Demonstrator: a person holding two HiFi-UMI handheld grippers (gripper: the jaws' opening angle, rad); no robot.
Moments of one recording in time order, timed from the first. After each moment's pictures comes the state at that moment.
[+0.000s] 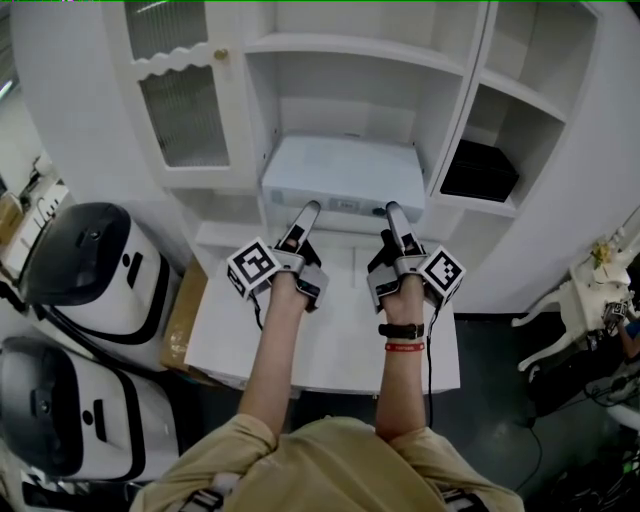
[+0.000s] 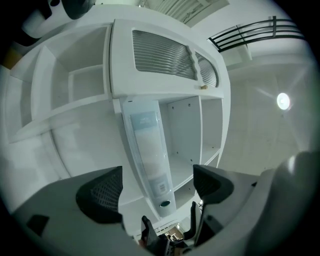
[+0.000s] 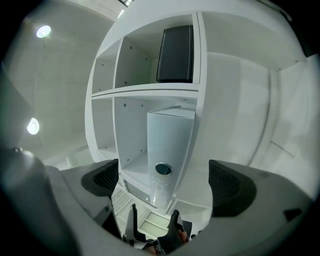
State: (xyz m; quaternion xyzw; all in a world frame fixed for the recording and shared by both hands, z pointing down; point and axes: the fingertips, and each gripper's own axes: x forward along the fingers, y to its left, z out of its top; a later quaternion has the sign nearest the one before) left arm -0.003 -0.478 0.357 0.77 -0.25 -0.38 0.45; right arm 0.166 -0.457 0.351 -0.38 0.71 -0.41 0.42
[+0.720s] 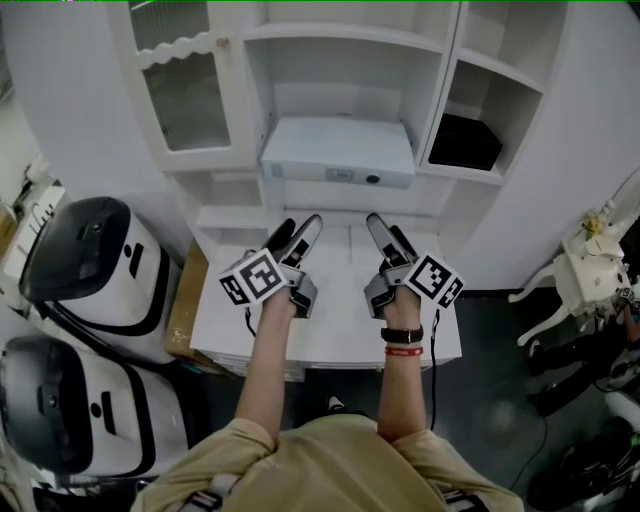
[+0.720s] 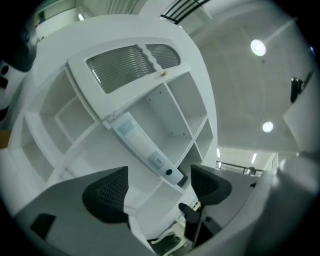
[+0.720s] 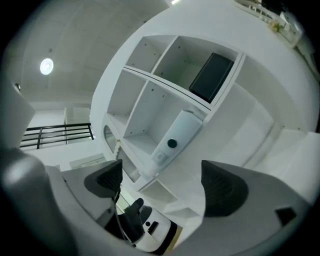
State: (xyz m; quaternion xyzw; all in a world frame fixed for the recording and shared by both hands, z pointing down) left arm -0.022 -0.389 0.371 0.86 -0.34 -0.24 0.30; right arm 0.143 -0.364 0.364 -0.48 0.78 -0.28 0.28
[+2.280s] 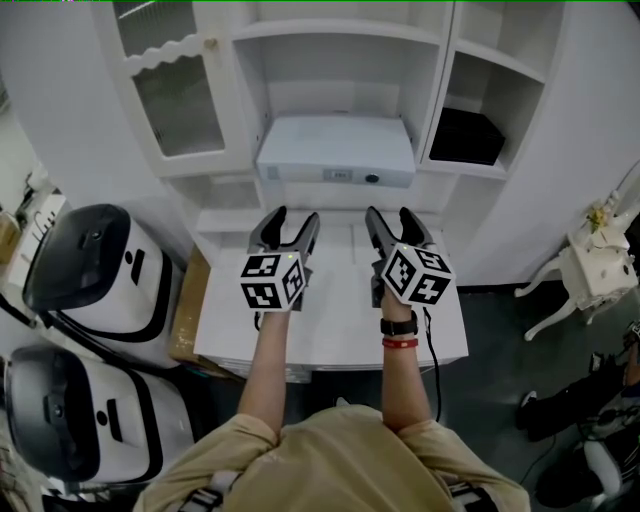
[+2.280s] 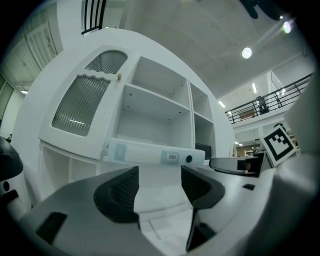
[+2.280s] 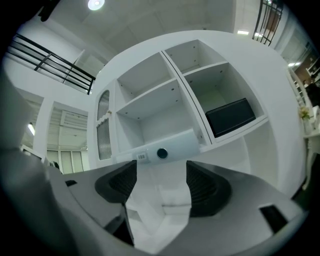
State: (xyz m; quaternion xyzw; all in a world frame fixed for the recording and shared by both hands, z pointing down) left arm -0.017 -0.408 0.367 0.88 -0.47 -0.05 0.05; right arm 0.153 -0.385 0.358 -0.63 0.76 -0.09 0.09
